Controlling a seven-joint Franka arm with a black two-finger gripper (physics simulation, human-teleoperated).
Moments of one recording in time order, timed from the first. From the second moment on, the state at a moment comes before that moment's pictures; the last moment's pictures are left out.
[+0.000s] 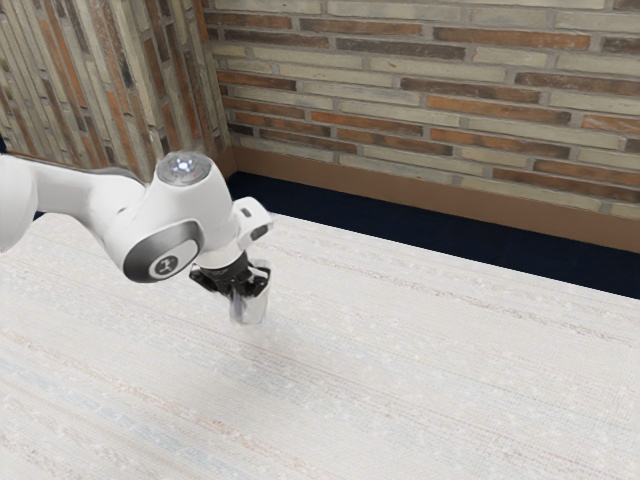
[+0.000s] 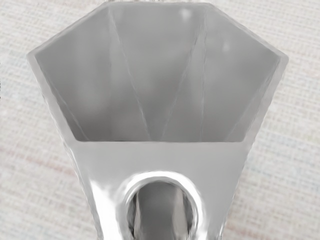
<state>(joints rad) -0.25 -0.01 0.14 -2.33 0.33 2.56 -0.68</state>
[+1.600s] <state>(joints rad) -0.24 0.05 0.20 -2.47 0.41 2.90 -0.45</state>
